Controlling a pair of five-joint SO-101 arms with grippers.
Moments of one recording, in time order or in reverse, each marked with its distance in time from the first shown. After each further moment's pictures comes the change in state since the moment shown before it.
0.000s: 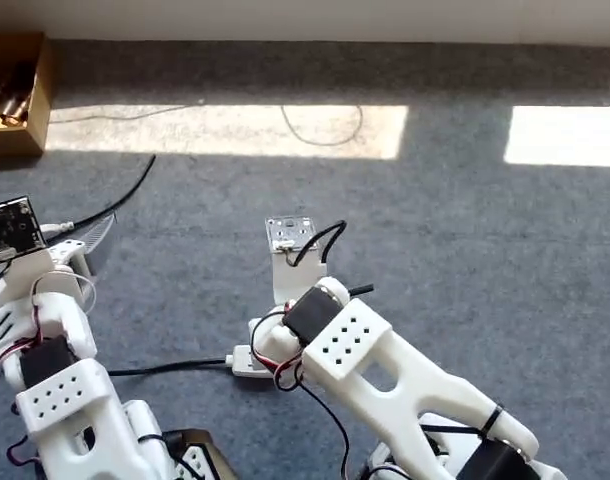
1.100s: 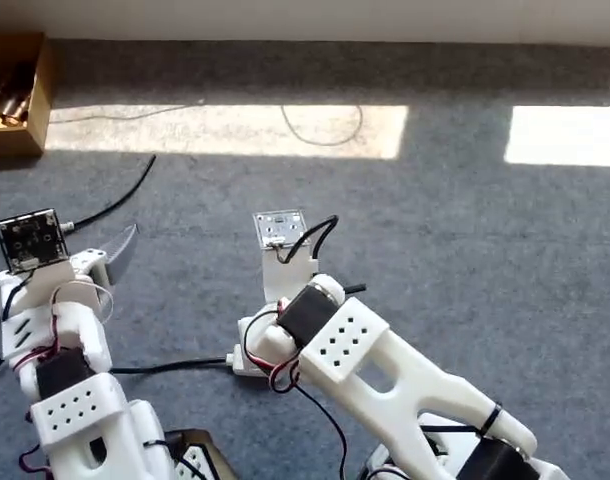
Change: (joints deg) left arm 3.2 -6.6 4.7 2.0 0.0; right arm -1.8 -0.3 -4.5 2.0 0.0
